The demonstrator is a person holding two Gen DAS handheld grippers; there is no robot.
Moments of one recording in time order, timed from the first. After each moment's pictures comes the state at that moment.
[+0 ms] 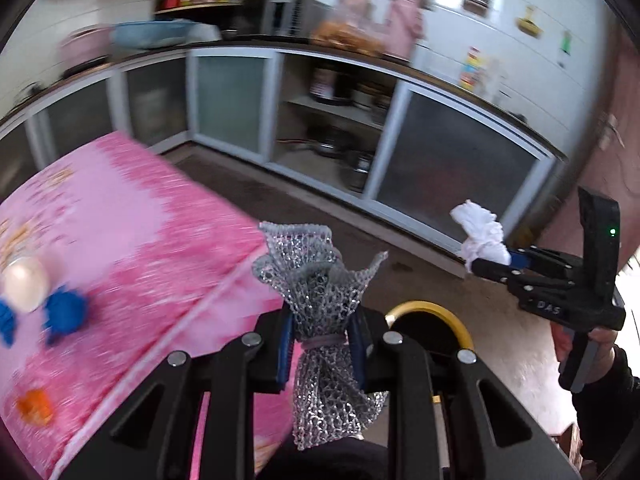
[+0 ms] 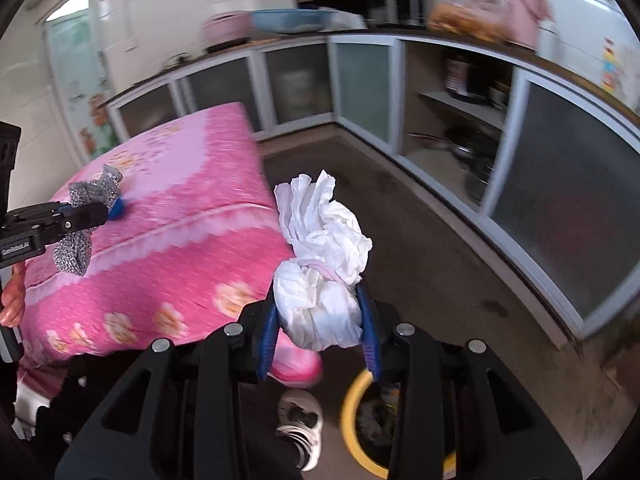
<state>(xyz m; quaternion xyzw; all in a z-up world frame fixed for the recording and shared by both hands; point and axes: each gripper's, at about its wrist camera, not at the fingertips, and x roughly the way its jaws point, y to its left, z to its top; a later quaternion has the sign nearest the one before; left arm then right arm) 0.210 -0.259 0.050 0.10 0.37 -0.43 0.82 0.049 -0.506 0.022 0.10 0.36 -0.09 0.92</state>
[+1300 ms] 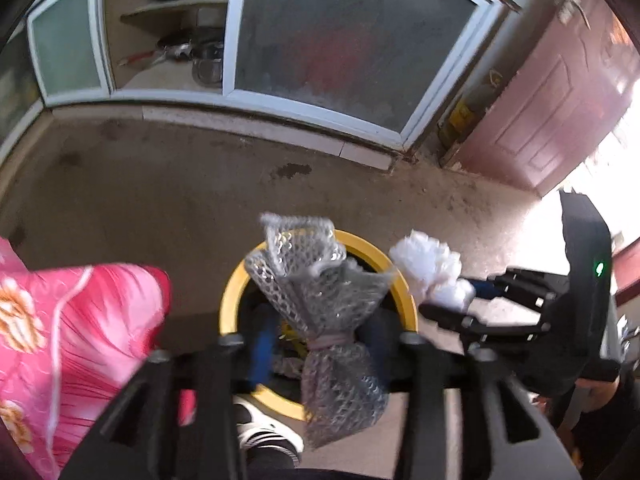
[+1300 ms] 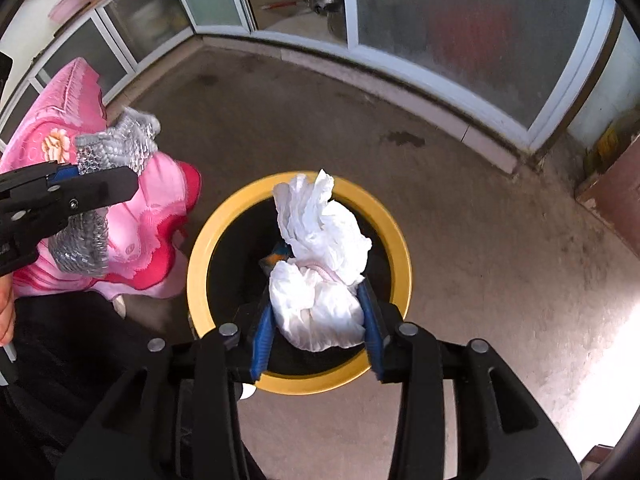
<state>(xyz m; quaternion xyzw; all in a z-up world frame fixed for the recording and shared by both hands) 0.139 -0.522 -0.133 0.20 0.48 -0.54 0.66 -0.044 -0.630 -0.170 0.24 0.51 -0.22 0.80</state>
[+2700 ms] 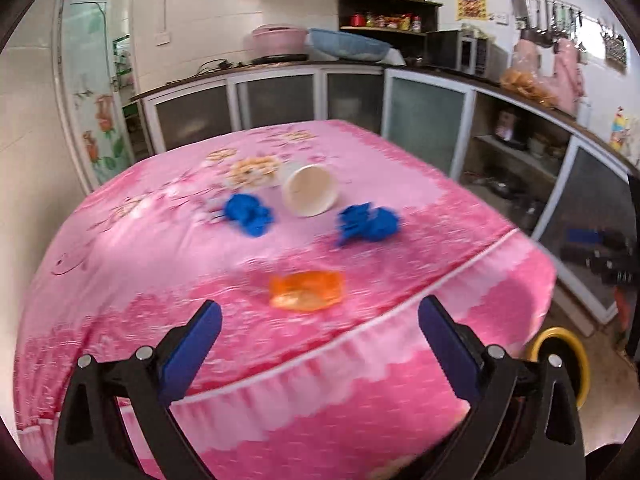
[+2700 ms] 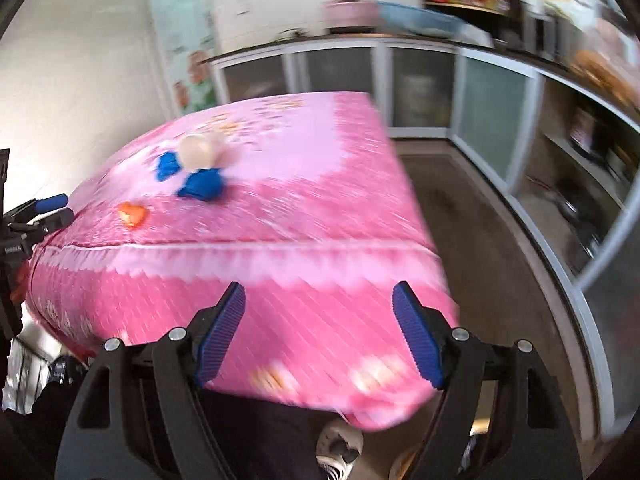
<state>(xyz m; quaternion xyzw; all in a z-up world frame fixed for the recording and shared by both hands) 0.215 0.010 0.040 0.06 0.34 -0.12 0.93 0.201 -0.345 0.020 0.01 0.36 0.15 0.92</state>
